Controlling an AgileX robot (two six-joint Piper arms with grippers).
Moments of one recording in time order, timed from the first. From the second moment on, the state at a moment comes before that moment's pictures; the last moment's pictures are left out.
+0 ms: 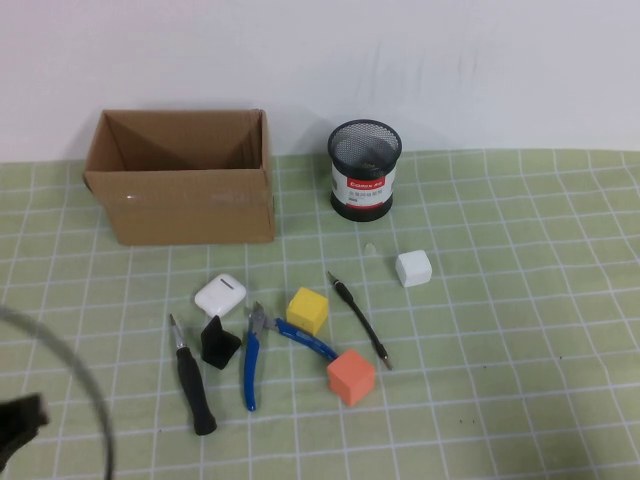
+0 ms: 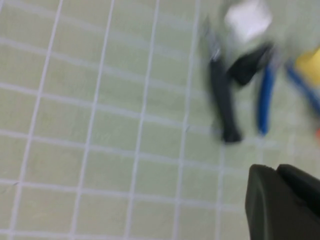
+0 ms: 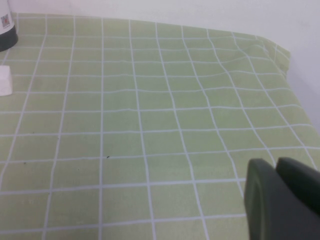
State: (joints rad) right arm -0.06 -0.01 0.03 0.03 0.38 -0.08; left arm -0.15 0.68 -0.52 -0.17 0.83 -0.29
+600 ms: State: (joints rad) right arm -0.06 -0.01 0.03 0.03 0.38 -0.08; left arm -0.48 1.46 -0.91 -0.17 0.87 -0.18
